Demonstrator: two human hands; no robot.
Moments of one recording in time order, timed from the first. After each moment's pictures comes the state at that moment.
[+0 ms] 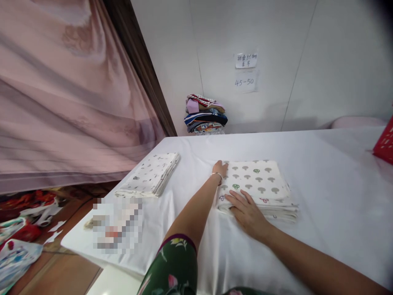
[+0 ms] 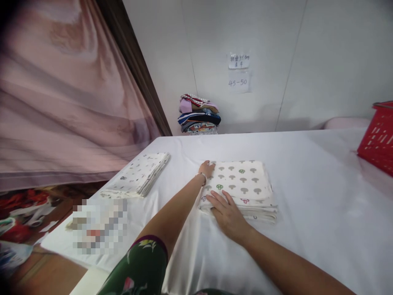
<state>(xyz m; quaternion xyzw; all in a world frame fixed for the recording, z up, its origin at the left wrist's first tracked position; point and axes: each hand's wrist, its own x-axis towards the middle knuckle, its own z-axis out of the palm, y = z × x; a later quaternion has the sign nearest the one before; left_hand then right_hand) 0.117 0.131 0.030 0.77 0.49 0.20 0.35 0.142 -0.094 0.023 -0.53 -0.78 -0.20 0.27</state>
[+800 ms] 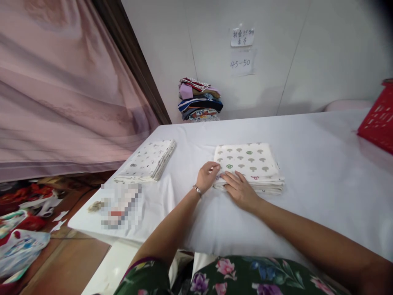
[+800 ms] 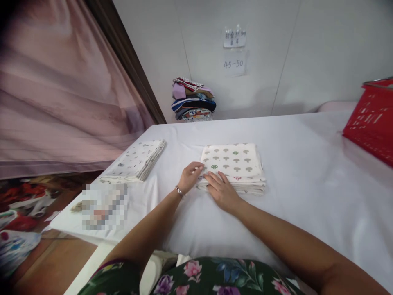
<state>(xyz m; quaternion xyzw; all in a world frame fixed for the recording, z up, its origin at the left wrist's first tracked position) 0.018 0.042 0.039 0.82 0.28 0.36 0.36 0.142 -0.097 0.018 -0.56 -0.78 -0.16 0.23</state>
